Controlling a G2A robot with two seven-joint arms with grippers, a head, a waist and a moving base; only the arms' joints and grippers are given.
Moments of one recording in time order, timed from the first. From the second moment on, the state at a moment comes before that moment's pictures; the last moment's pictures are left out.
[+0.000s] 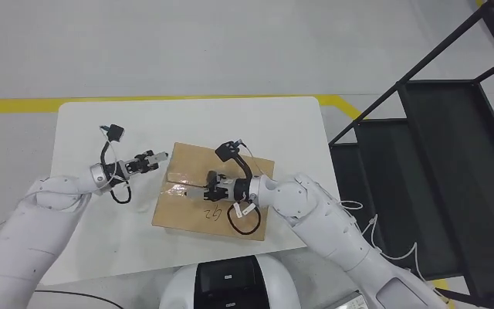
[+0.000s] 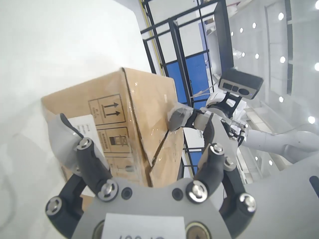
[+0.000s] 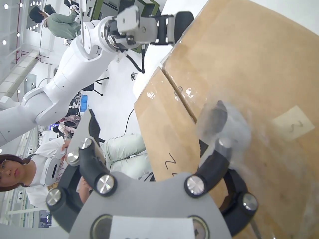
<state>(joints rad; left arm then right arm) 1.00 -0.85 -1.06 -1.18 -0.34 -0.59 -0.86 -1.13 -1.26 0.90 -1.61 -0.27 -0.19 0.69</state>
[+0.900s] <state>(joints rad) 1.22 -0.79 -1.41 -1.26 -0.45 -0.59 -0.81 -0.90 -1.36 0.70 -1.41 -0.18 -0.20 0.67</state>
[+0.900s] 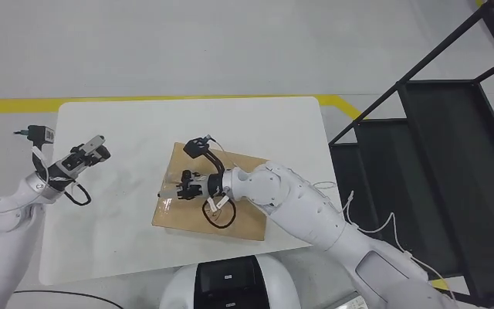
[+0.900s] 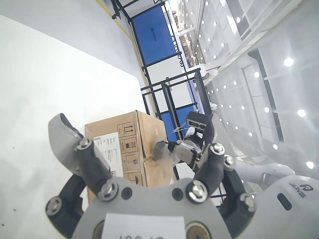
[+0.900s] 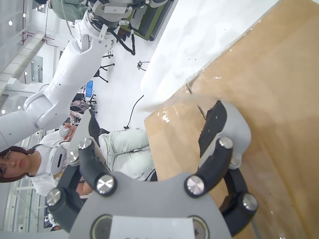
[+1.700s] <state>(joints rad) 1.27 -0.80 -1.46 -1.29 -0.42 -0.57 -0.81 -0.77 -1.46 0.63 -1.19 -0.05 -0.24 0.63</state>
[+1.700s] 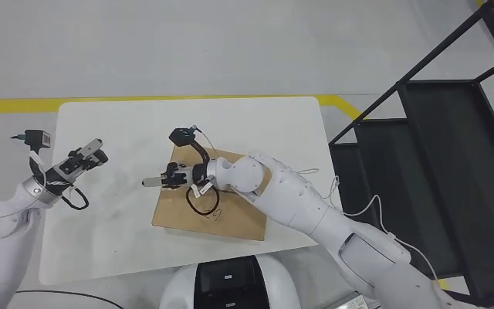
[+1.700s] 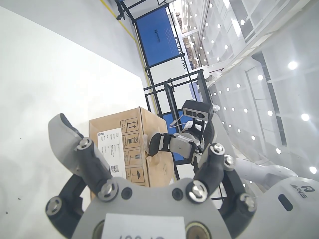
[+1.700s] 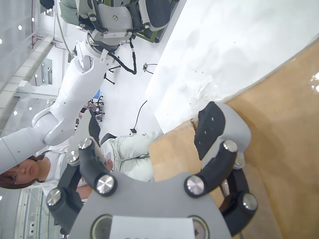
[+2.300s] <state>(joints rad) 1.23 -0.82 -1.43 -1.28 -0.40 -0.56 -0.83 -0.92 -1.37 0.89 -1.42 -0.22 -0.32 0.68</state>
